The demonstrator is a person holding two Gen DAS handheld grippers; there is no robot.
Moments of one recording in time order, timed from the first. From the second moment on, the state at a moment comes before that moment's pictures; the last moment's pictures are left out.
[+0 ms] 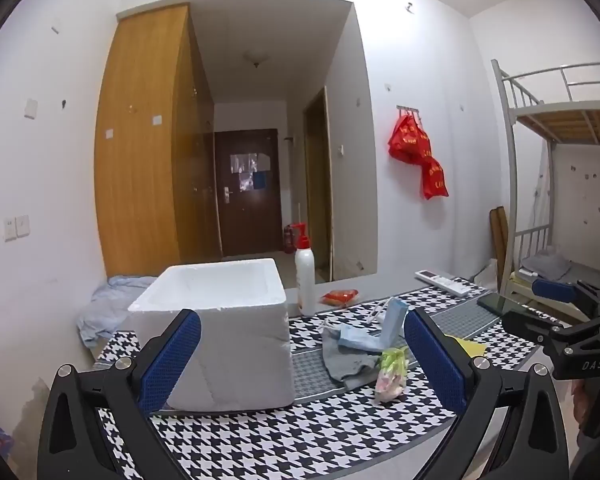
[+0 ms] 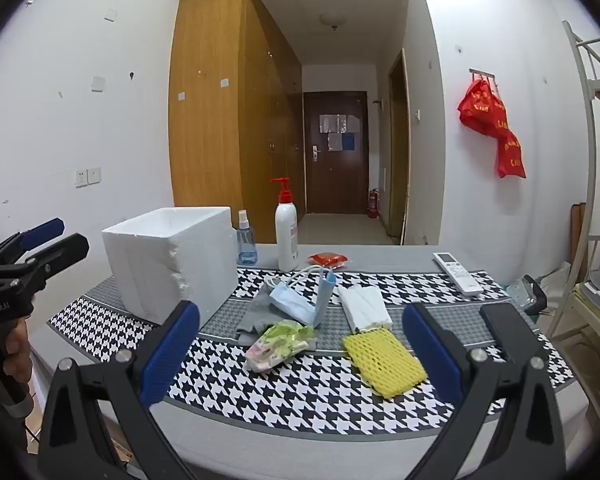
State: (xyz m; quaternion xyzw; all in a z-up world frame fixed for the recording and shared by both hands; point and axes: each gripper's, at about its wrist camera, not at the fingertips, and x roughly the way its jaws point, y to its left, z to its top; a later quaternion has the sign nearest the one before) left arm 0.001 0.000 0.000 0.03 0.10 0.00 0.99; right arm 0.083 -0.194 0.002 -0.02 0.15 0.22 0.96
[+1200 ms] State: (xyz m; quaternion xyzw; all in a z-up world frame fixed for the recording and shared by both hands) left arm 0.009 0.001 -0.003 0.02 0.11 0.00 0.99; right arm 0.082 -0.193 0.006 -0.02 0.15 0.21 0.97
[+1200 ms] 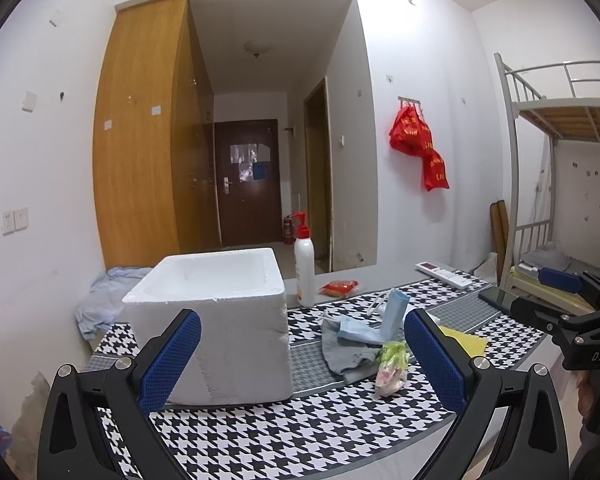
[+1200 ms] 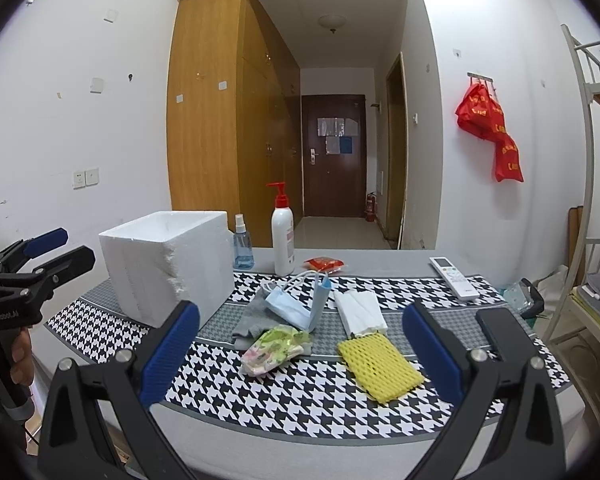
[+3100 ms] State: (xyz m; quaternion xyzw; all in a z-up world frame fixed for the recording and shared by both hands) left arm 0.049 -0.026 -0.020 0.03 0.17 -0.06 0.98; right arm 0.114 -0.202 -0.009 -0.02 0.19 0.19 0.96
